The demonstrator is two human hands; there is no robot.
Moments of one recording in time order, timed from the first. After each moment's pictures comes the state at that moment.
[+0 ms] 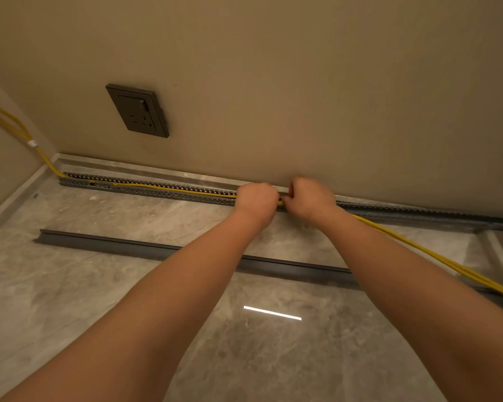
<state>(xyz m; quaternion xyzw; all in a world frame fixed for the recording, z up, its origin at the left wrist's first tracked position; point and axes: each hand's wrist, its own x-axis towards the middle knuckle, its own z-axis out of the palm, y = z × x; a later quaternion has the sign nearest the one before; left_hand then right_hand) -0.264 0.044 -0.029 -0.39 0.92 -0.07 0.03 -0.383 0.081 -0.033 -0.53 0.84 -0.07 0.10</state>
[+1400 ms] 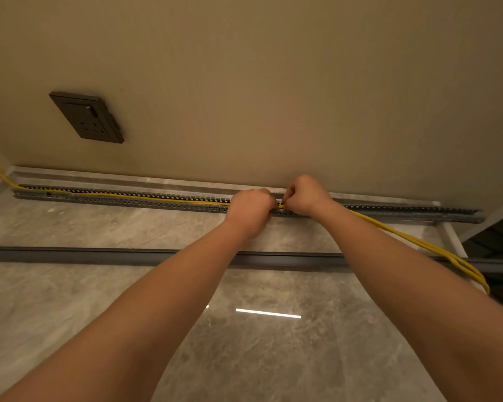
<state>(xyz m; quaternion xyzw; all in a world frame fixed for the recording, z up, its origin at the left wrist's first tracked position) -0.307 0.074 -0.043 -0.30 0.95 0.00 -0.02 -0.439 0.122 -0.025 -0.46 0.85 -0.15 0.22</state>
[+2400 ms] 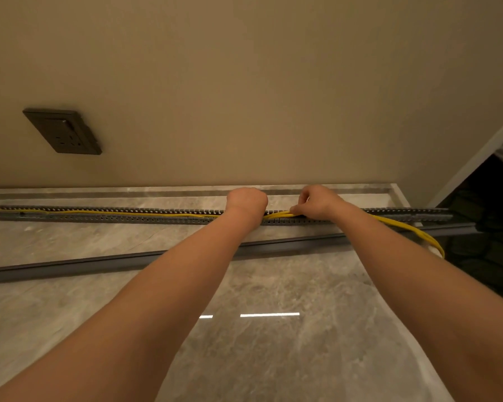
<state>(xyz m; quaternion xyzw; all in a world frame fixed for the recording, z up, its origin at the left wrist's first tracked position) -0.327 0.106 -0.012 -0.30 0.94 -0.07 0.15 -0.466 0.199 -0.014 -0.38 0.88 -0.13 0.26</state>
